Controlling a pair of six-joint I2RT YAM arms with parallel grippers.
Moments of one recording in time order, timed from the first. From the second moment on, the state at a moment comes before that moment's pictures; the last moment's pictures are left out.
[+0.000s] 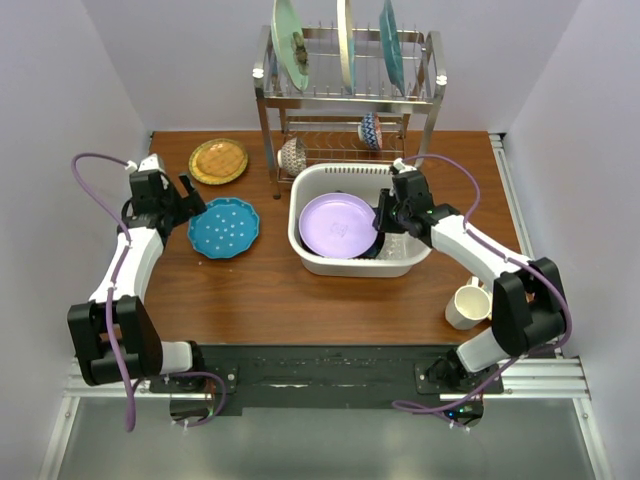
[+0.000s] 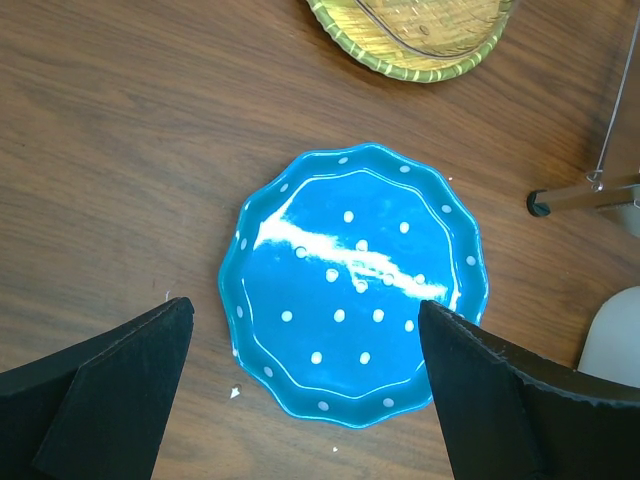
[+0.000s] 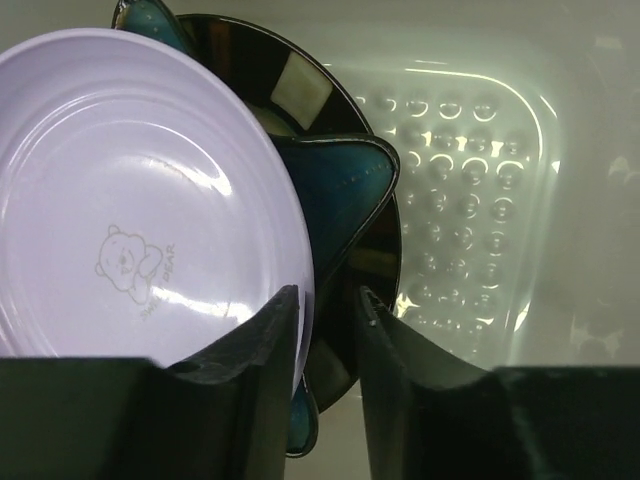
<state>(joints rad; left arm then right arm) 0.17 1.33 0.94 -0.28 0.02 -0.33 0.40 1.52 1.04 -0.31 0.03 0.43</state>
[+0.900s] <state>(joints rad) 0.25 1.79 1.18 -0.45 0.11 -0.28 0.40 1.37 1.06 -0.25 -0.10 0.43</state>
